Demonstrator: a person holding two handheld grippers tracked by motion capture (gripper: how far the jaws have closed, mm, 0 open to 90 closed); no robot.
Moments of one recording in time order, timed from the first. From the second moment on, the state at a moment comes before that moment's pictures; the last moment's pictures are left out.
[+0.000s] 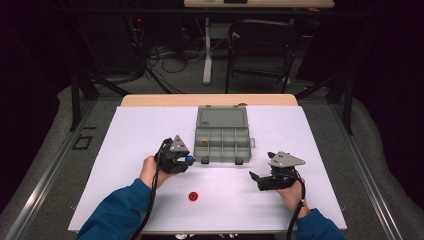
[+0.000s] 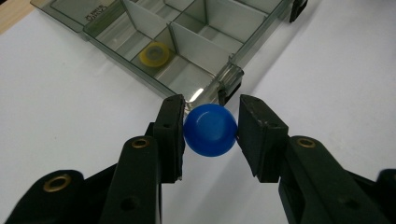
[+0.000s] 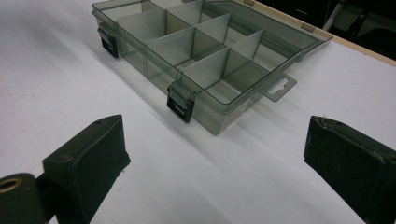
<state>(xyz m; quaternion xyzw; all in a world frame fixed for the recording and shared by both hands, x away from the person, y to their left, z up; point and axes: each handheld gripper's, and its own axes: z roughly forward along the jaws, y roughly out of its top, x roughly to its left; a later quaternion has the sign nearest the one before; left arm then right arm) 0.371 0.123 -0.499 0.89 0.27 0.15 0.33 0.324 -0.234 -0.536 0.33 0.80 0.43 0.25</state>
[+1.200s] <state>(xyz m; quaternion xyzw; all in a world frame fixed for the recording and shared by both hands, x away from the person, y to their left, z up) 0.420 0.111 -0.473 0.88 0.29 0.17 0.34 0.325 -0.233 -0.537 0.33 0.80 0.44 0.25</state>
